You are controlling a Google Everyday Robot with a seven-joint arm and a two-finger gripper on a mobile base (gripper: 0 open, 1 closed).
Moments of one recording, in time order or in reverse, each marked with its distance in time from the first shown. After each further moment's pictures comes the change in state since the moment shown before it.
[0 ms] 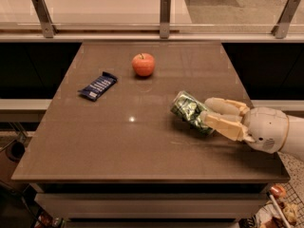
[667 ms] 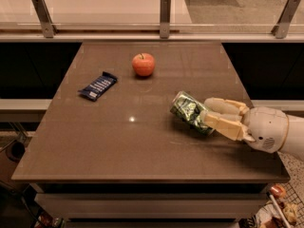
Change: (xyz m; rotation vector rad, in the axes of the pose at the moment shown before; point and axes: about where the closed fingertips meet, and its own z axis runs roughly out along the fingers) arm 0.000 -0.001 0.002 0.004 -0.001 0.022
